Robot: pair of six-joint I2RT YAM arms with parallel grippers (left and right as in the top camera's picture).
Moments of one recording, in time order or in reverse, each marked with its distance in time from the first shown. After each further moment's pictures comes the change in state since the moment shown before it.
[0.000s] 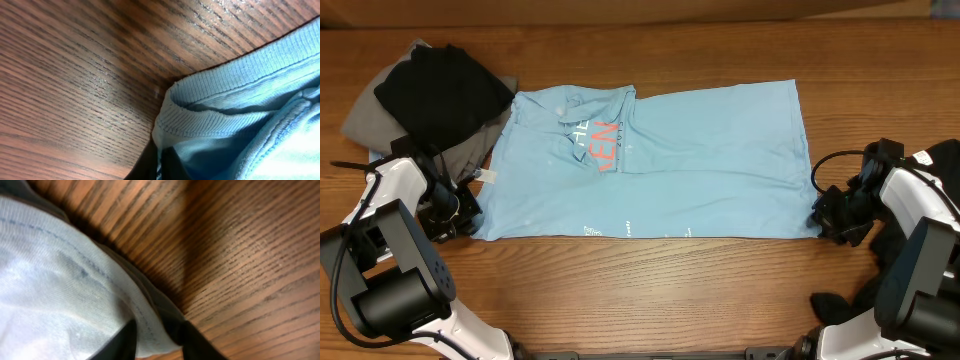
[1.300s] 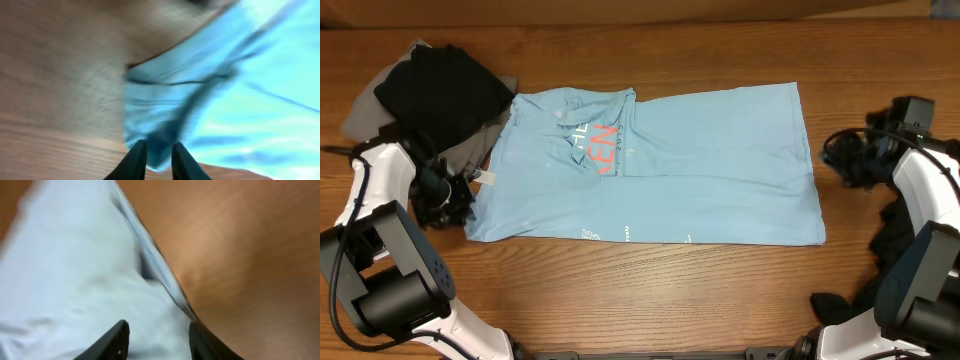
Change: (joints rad) left arm -0.004 0.005 0.167 -0.181 0.098 0.098; right arm 0.010 0.000 0.180 0.314 -0.144 -0.112
